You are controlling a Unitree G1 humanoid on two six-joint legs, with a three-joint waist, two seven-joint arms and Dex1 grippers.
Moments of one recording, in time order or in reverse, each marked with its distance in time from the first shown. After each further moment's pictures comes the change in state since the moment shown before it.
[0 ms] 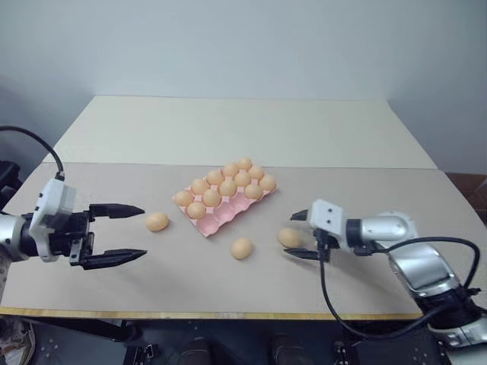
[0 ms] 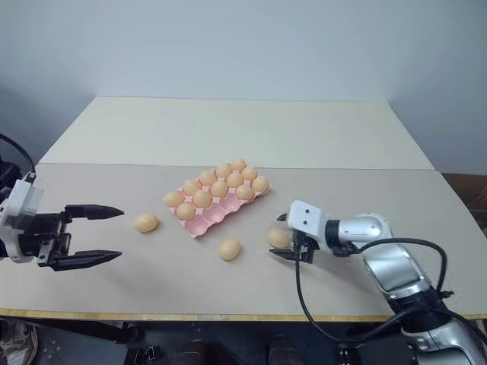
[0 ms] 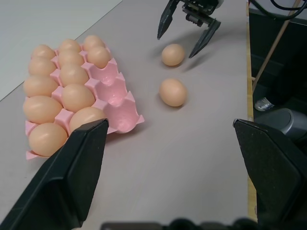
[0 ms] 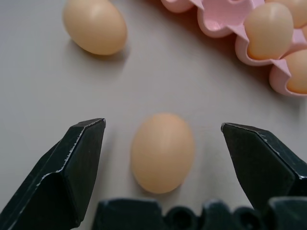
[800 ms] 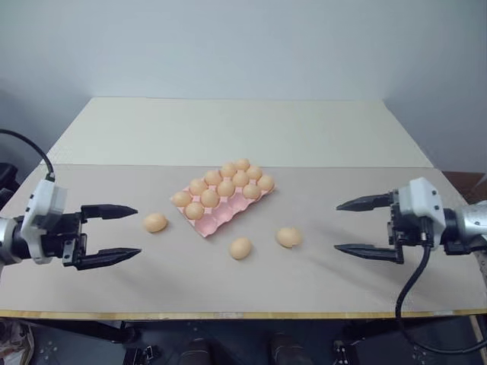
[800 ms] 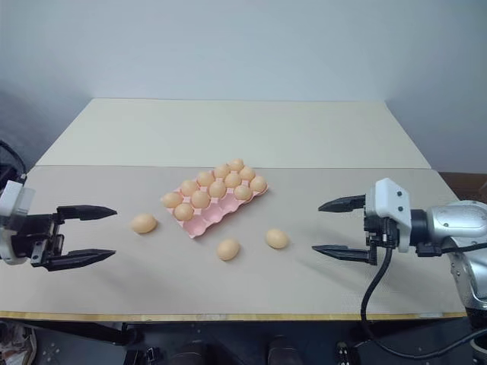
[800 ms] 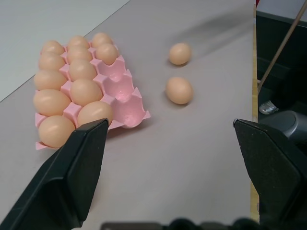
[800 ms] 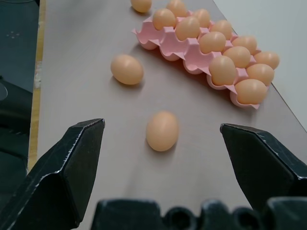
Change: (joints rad) left arm 0.028 0.002 0.046 0.034 0.001 -0.002 -0.004; right arm 0.193 -0.240 -0.485 -0.065 0.416 -0.057 0.349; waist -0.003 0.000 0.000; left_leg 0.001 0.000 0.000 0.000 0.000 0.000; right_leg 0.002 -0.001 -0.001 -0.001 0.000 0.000
